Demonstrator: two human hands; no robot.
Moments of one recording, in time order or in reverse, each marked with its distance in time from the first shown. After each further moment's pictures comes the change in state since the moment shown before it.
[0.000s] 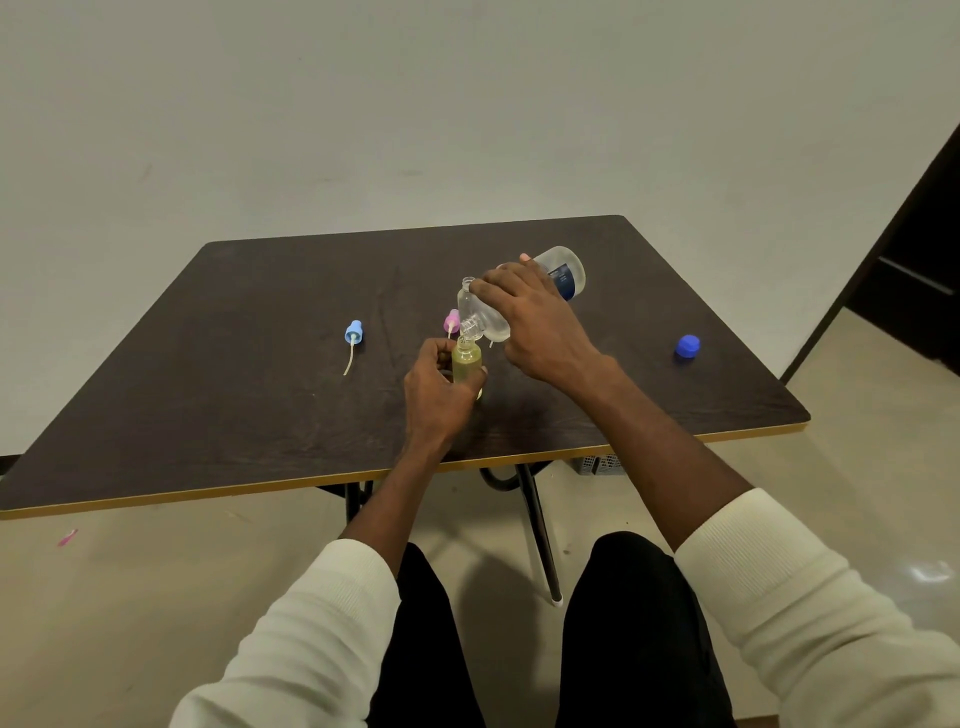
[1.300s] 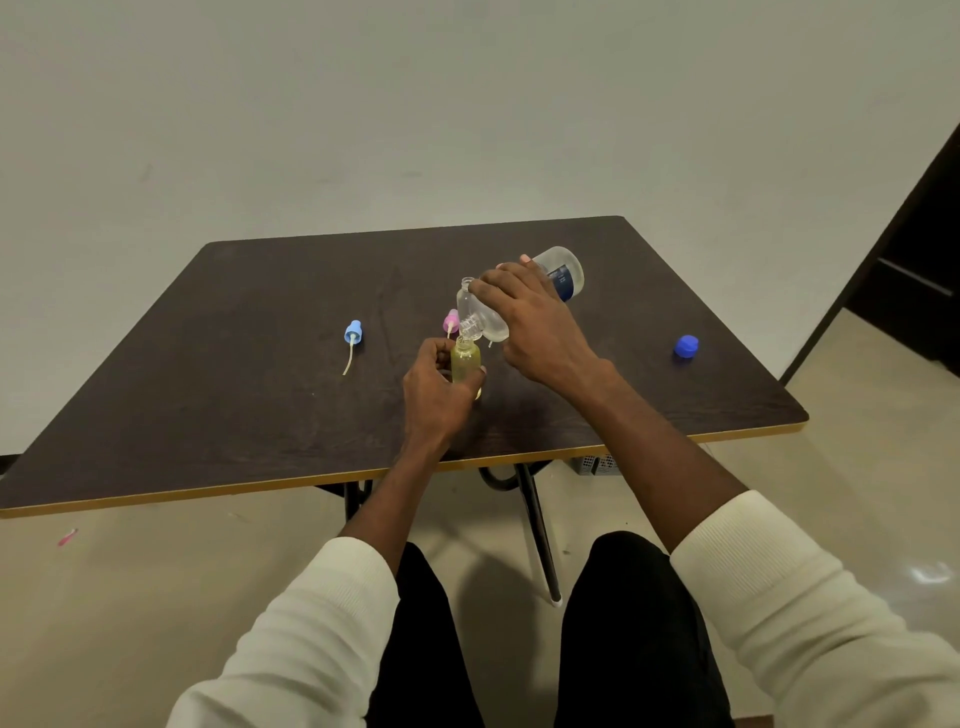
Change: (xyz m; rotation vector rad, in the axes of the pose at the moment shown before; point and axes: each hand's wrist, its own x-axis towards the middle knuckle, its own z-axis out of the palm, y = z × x) left_hand 0.001 0.000 0.000 -0.001 -0.010 -0.013; right_hand -0.002 0.000 0.004 -0.006 0.054 0.000
